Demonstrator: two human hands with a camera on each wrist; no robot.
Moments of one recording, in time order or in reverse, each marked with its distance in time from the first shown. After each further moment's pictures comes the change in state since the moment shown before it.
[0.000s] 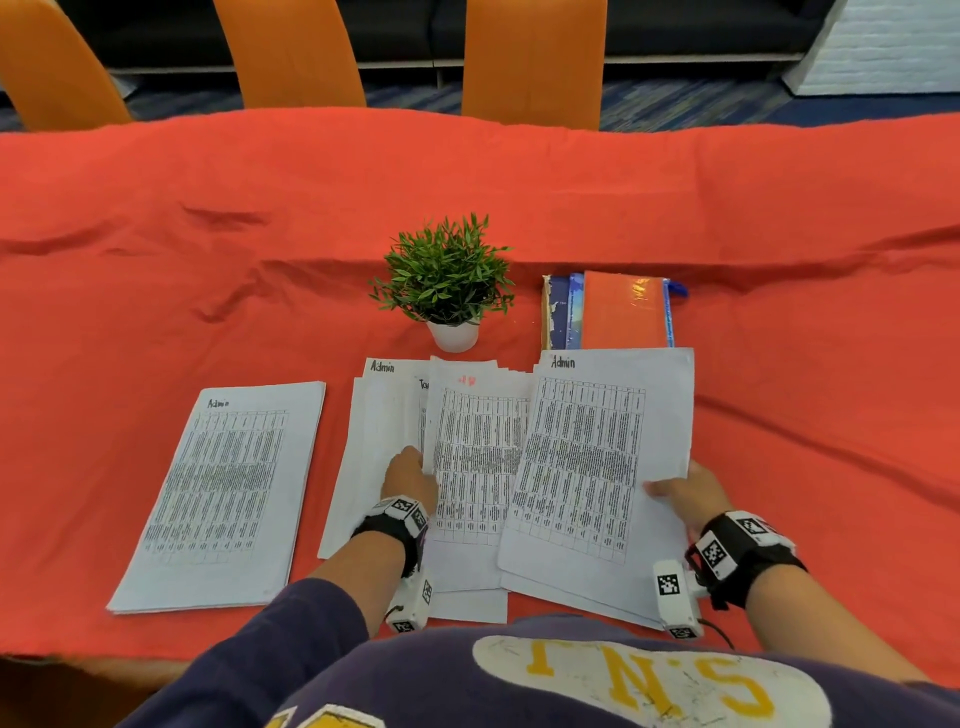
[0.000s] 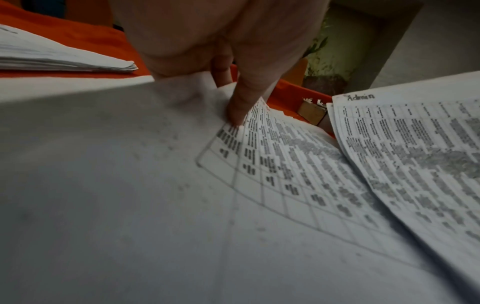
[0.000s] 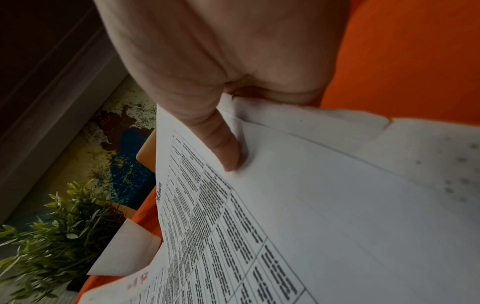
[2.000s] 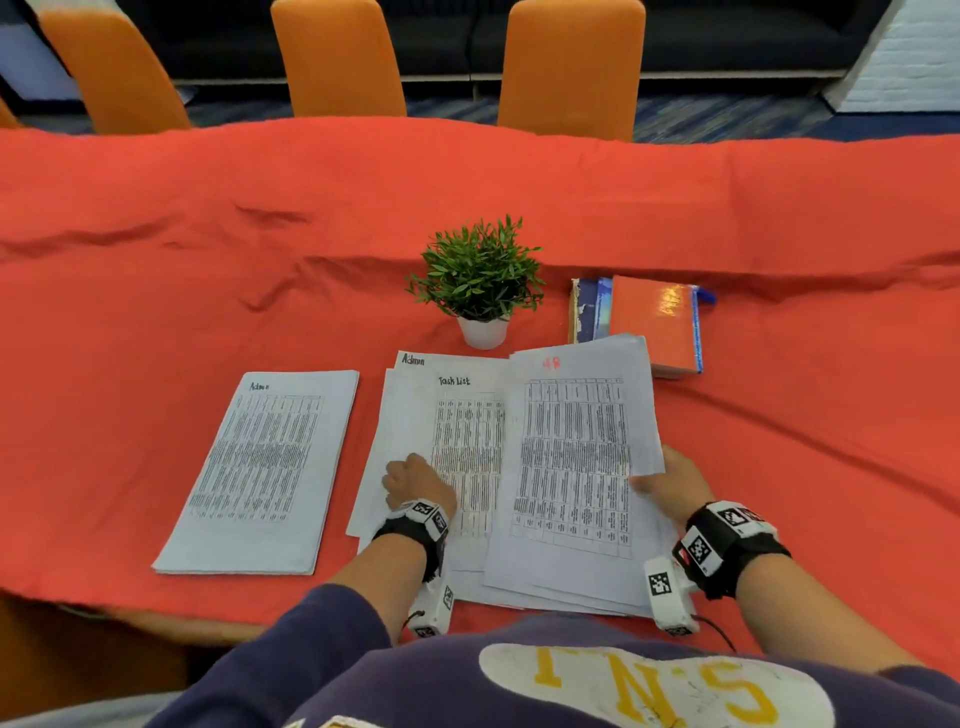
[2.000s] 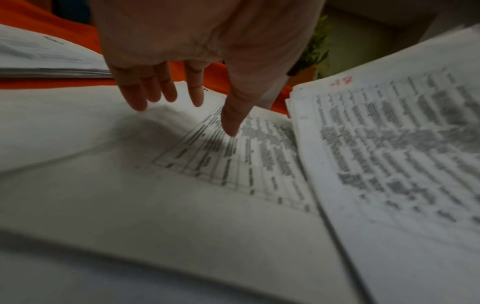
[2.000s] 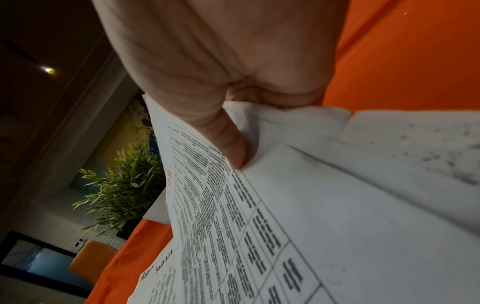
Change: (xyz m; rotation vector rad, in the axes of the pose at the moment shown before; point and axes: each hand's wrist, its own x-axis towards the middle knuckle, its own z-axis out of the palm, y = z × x) left_hand -0.029 -0.012 -0.005 0.142 0.062 -0.204; right_hand -0.050 -0.029 0.039 -0.211 -0.122 -0.176
